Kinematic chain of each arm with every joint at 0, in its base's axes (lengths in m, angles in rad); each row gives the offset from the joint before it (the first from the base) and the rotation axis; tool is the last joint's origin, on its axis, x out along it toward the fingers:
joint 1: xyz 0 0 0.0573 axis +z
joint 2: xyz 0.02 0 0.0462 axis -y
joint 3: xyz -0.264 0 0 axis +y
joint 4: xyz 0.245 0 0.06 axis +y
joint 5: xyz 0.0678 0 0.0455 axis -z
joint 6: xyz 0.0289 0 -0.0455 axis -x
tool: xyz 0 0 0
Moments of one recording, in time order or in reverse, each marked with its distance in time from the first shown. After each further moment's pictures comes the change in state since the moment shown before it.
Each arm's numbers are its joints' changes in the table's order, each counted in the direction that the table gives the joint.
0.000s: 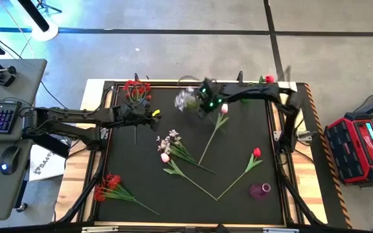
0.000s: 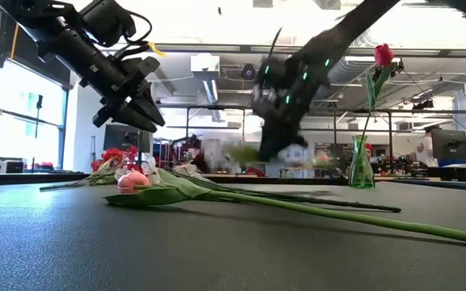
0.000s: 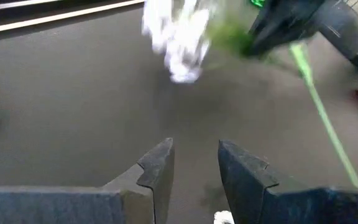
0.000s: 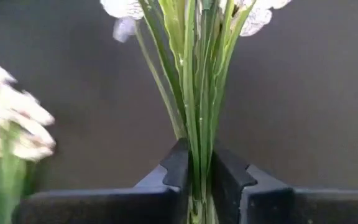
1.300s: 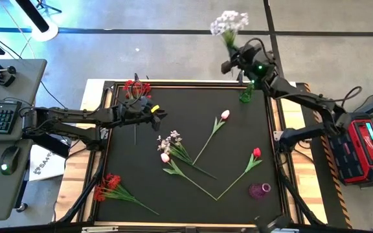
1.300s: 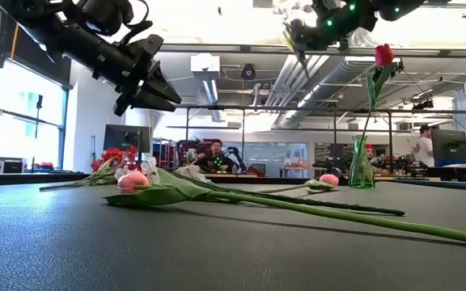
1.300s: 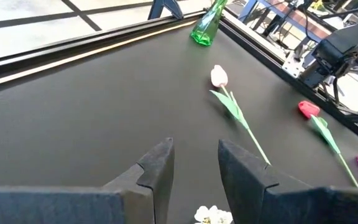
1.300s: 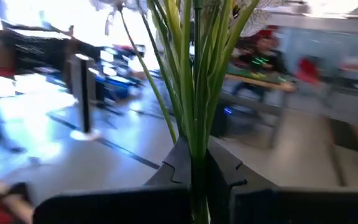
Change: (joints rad) left arm -0.002 0.000 0.000 -0.207 0.072 -0.120; right arm -0.171 0.566 0.203 -0.691 0.592 0.405
